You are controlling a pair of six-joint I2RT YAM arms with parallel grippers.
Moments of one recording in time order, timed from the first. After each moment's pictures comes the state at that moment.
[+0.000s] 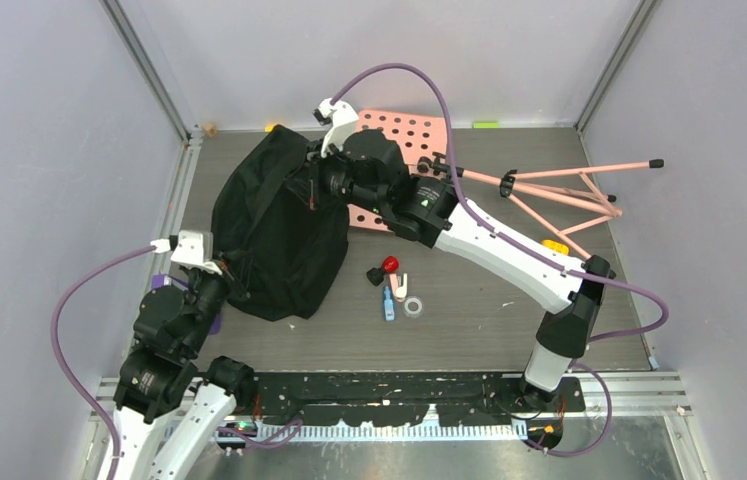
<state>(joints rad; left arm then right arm) -0.37 0.30 0.77 -0.53 -0.11 -0.18 1.02 1.72 1.88 -0.32 0.07 0.44</state>
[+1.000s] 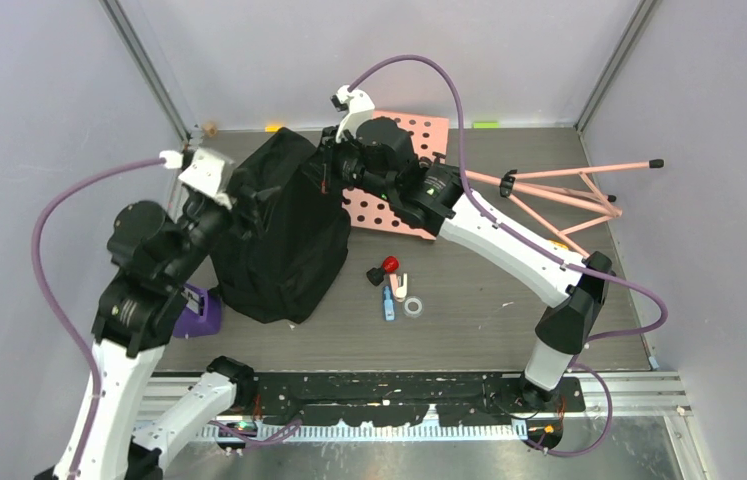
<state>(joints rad) -0.37 0.72 1.26 -0.52 0.10 0.08 0.93 1.73 1.85 -0.29 0.07 0.45</state>
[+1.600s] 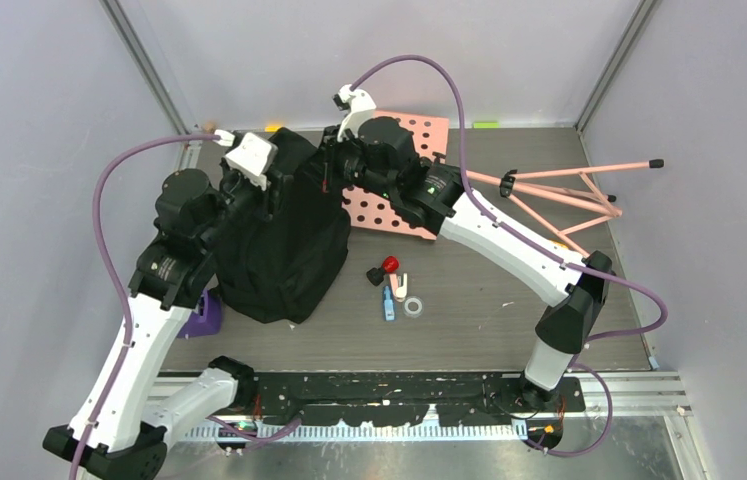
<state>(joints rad) -0.37 0.92 1.25 -0.41 0.14 0.22 0.92 1.73 1.84 -0.28 0.04 0.47</state>
